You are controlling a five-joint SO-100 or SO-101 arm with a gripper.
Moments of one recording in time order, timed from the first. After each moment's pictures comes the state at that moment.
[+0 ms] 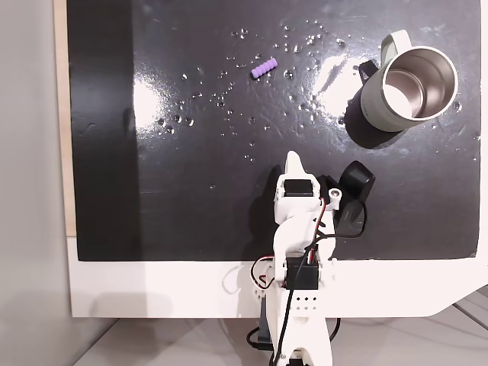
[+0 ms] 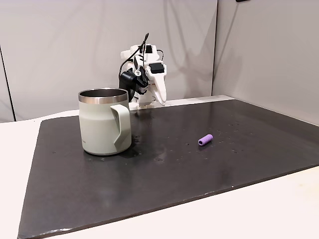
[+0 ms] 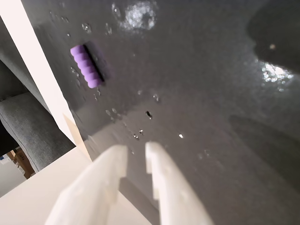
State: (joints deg) arm 2.1 181.6 172.4 44.2 1.8
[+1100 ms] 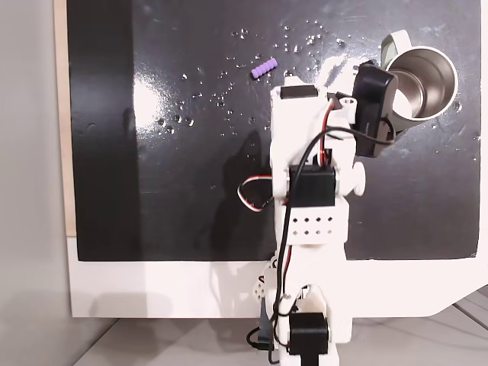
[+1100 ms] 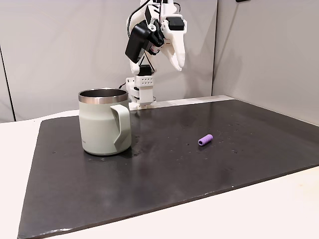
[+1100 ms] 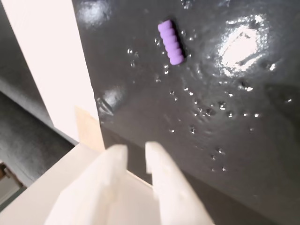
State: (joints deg) arm -1.7 111.7 92.5 66.7 0.1
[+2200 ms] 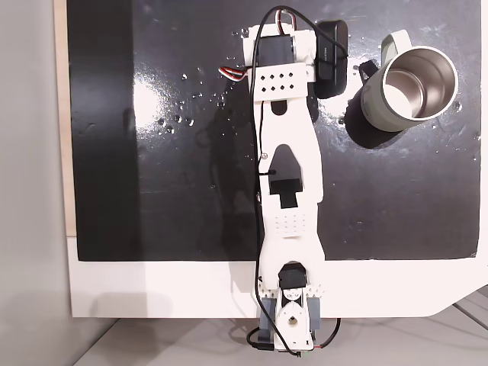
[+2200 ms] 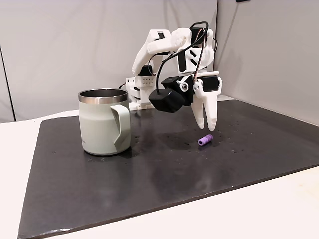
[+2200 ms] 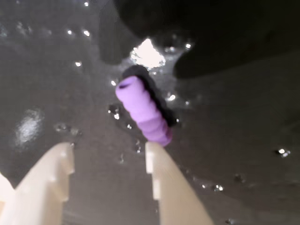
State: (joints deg) arm -4.9 46.4 32.3 83.0 2.7
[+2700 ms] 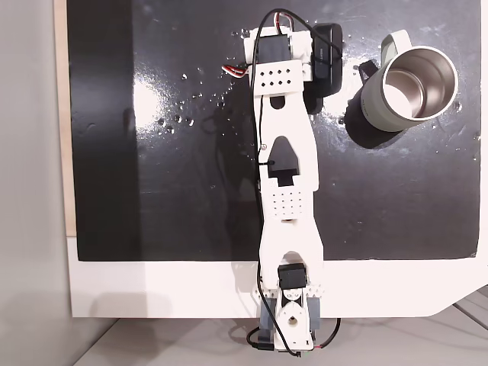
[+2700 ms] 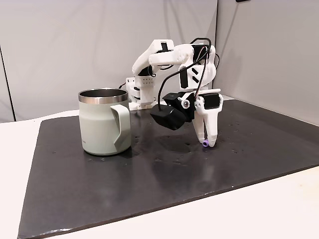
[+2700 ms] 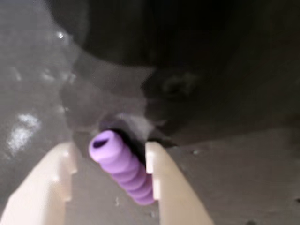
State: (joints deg) arm -5.4 33.7 21.4 83.0 2.3
